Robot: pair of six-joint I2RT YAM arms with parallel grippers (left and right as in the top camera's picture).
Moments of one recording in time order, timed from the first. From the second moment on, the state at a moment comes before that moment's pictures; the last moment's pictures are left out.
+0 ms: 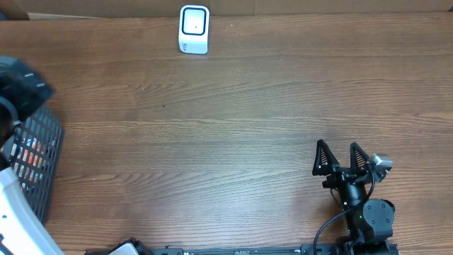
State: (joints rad) left arm 0.55 1.35 1.90 -1.31 0.08 -0.35; right arm 0.11 0.01 0.04 -0.08 0.00 0.47
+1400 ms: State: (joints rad) left arm 1.10 1.68 1.69 -1.36 -0.15 -0.47; right arm 0.11 0.01 0.04 -0.08 0.00 0.47
